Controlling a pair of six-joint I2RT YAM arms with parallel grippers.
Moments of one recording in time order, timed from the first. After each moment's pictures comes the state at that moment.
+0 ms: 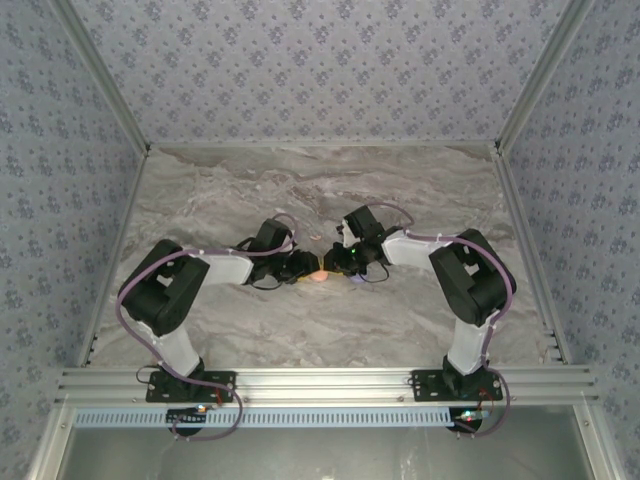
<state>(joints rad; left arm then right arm) -0.61 1.75 0.77 0.13 0.47 -0.93 0.59 1.83 1.00 -0.21 -0.49 0.68</state>
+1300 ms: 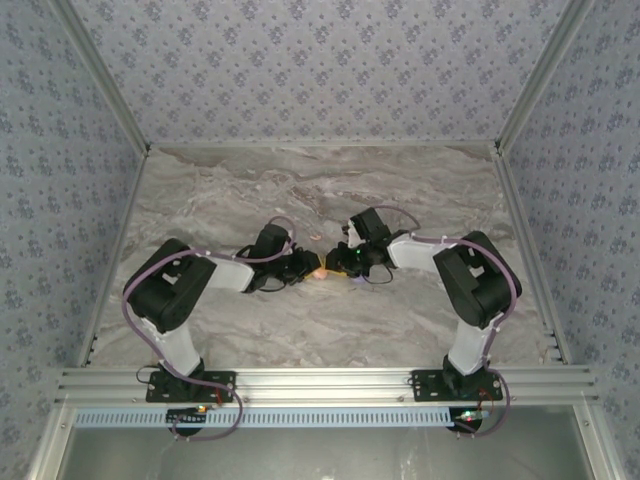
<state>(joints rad) -0.62 1.77 0.70 0.37 0.45 -1.10 0.56 1.79 0.94 -0.15 -0.52 0.73</state>
